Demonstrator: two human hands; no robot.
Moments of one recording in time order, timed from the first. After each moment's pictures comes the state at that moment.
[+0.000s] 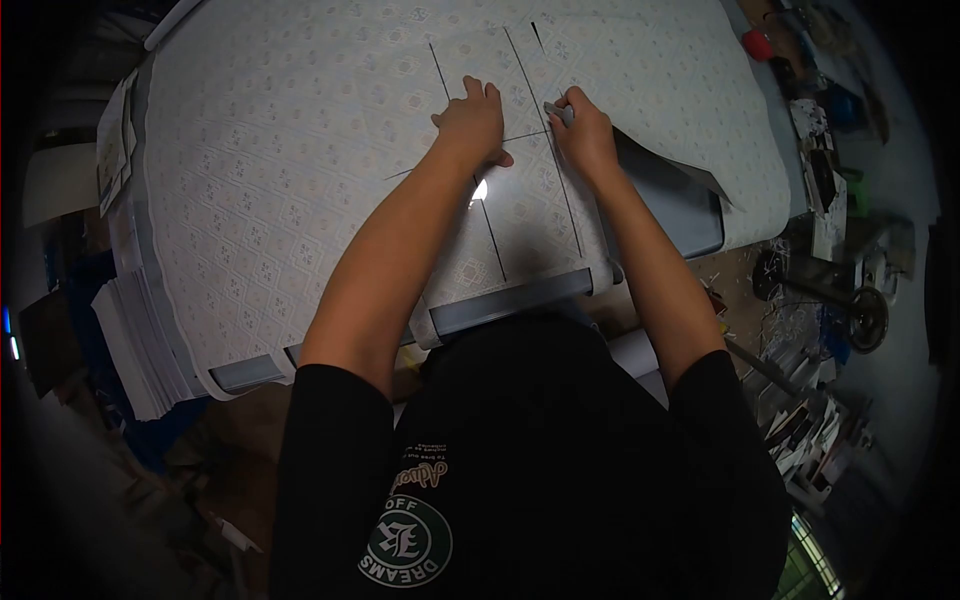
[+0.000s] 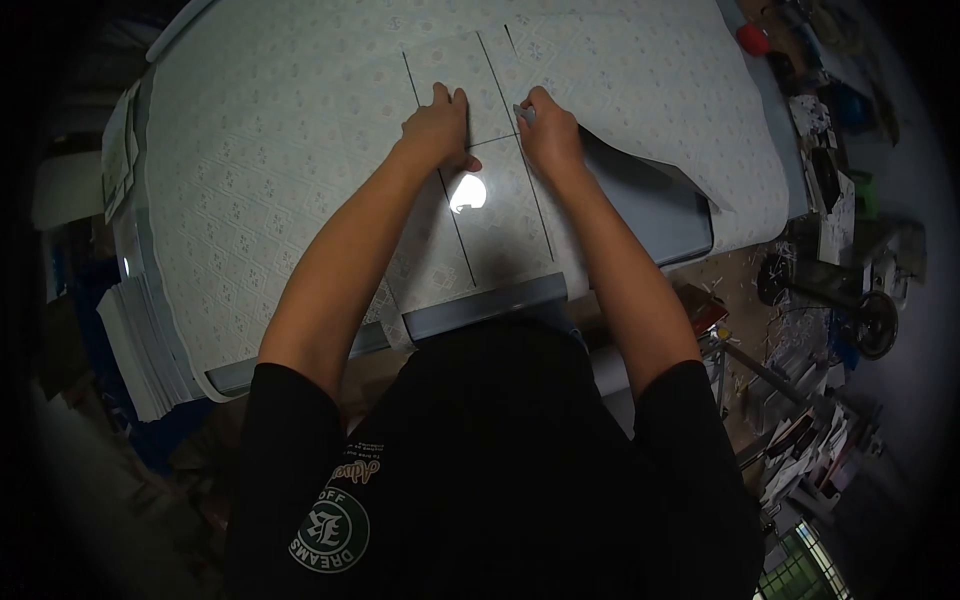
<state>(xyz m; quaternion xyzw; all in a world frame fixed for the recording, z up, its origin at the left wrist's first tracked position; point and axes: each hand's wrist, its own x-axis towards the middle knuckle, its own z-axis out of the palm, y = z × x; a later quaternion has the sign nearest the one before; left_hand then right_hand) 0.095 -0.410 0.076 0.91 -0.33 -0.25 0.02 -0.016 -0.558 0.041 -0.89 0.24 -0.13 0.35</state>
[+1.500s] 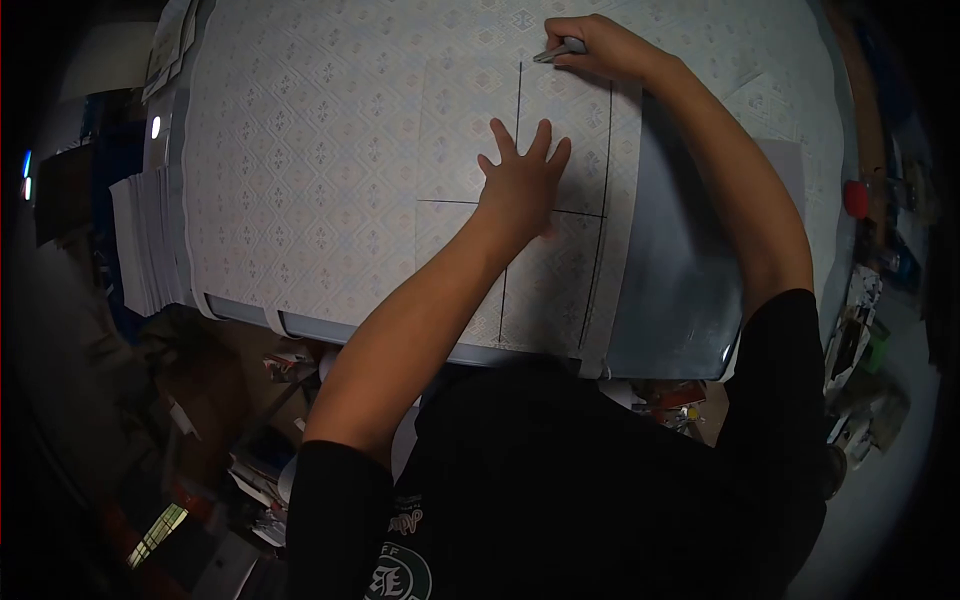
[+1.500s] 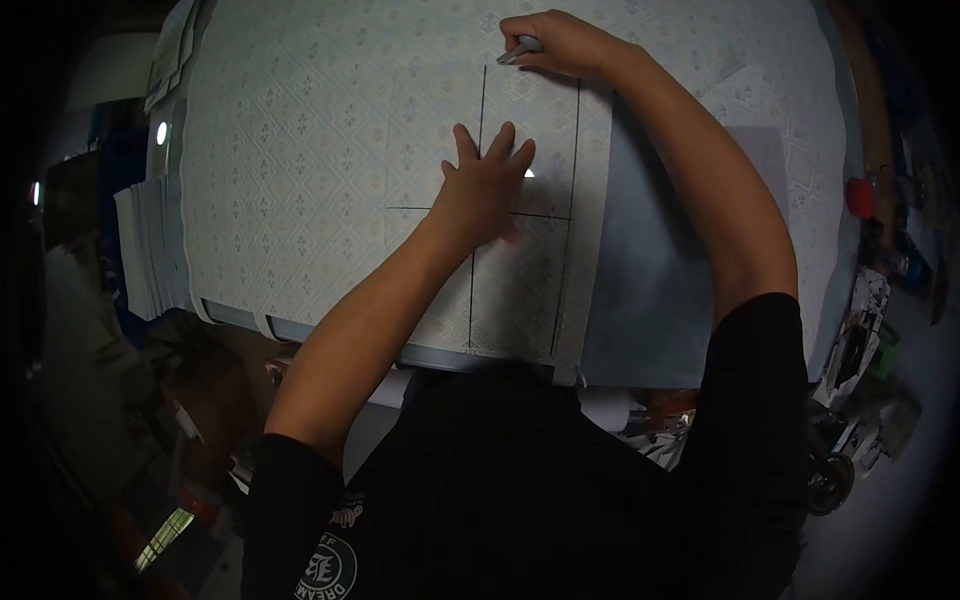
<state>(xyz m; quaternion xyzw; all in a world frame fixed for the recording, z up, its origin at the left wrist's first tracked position) 0.089 -0.413 0.083 0.93 -0.29 -0.24 -0.01 0.250 -0.616 0.054 -0.89 -0.29 0.14 0.32</state>
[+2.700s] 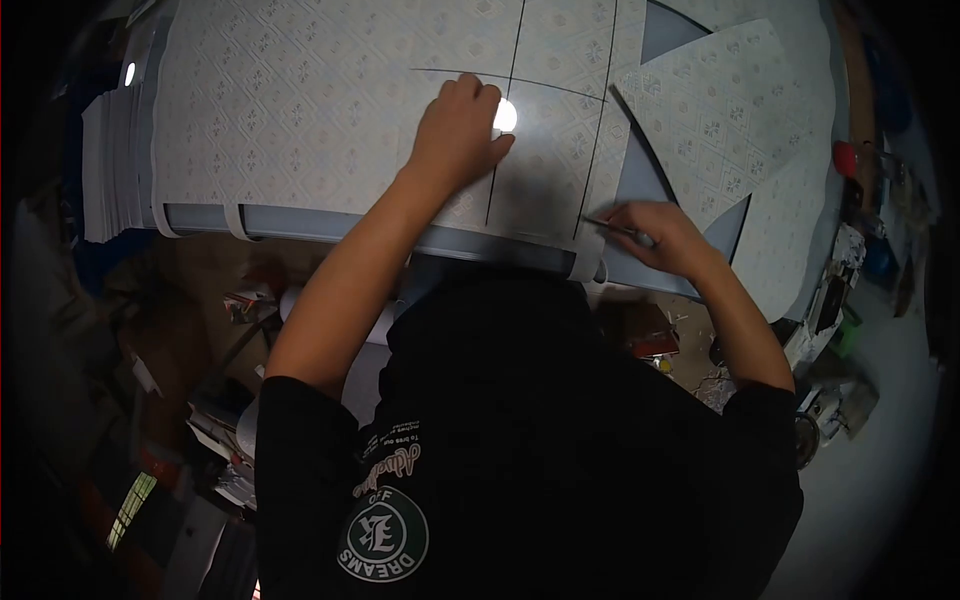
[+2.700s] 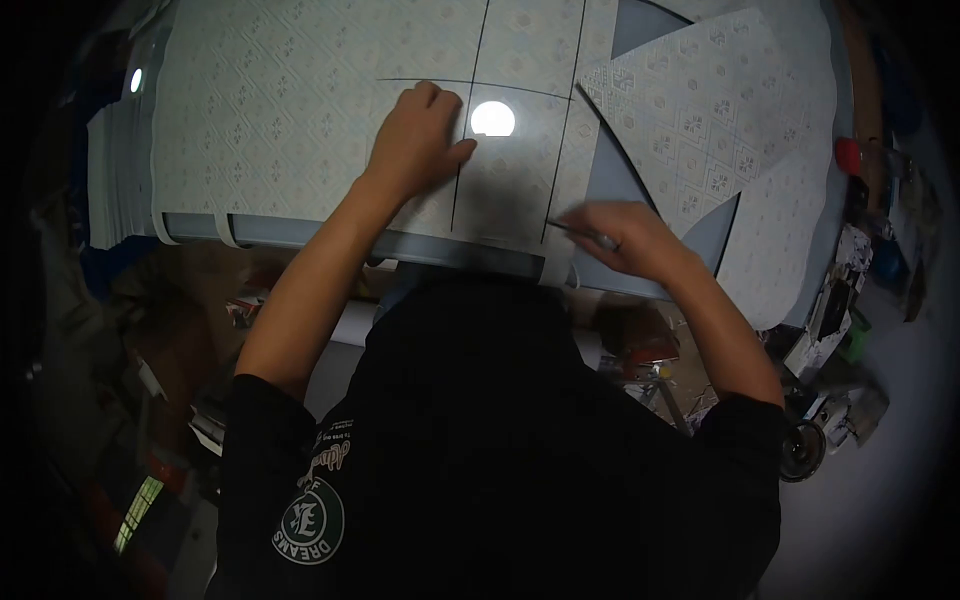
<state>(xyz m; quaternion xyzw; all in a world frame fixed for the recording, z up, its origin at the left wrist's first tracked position) -0.011 -0.322 0.060 0.94 -0.26 -0.03 0.20 -0.109 -0.634 0.092 -0.84 -0.29 0.21 0.42</state>
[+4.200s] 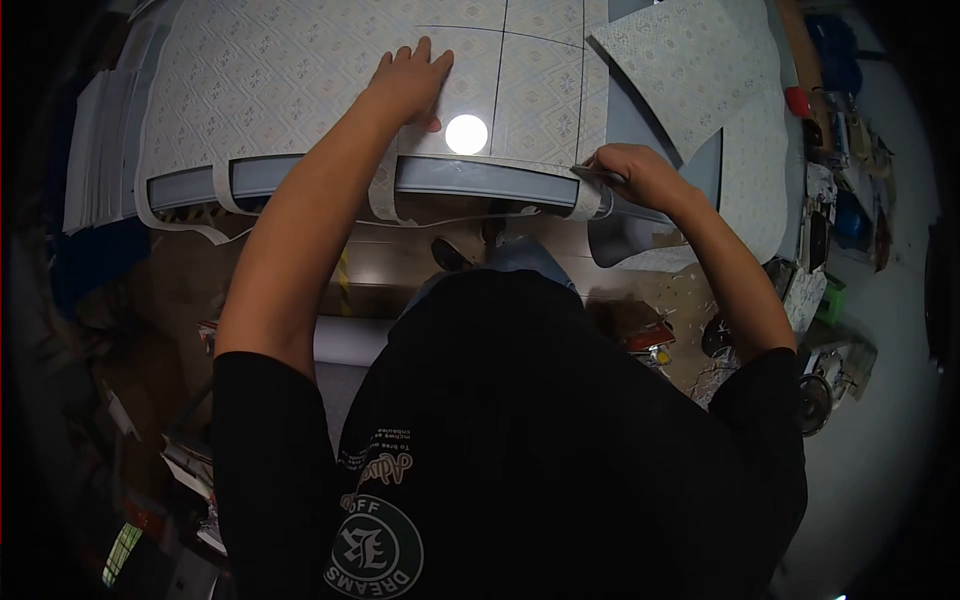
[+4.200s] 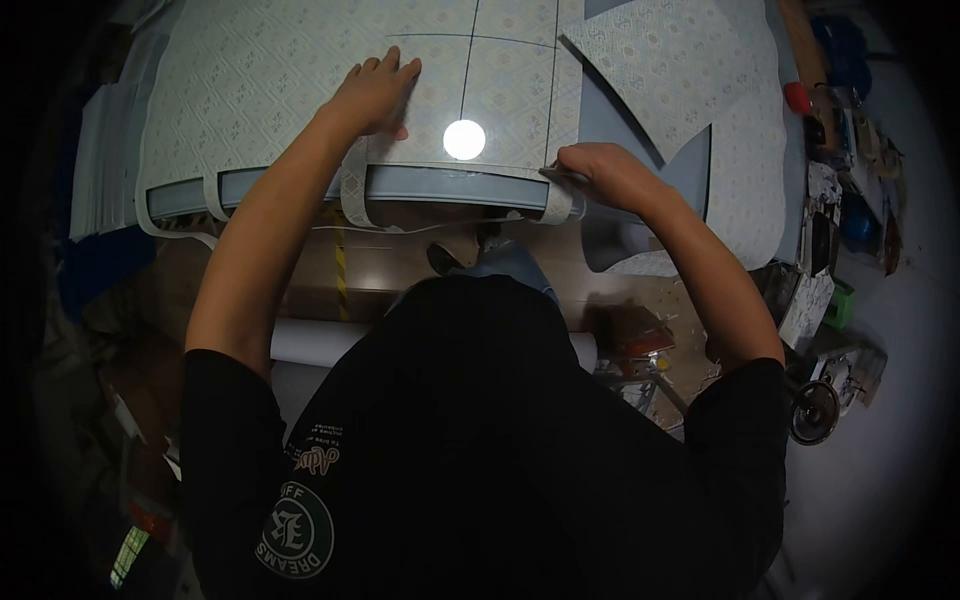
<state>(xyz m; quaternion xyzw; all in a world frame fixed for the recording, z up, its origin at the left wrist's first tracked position) -0.023 -0.256 0.070 0.94 -0.28 -0.17 -0.06 -0.159 -0.603 0.074 -0.91 -0.30 0.18 0.24</state>
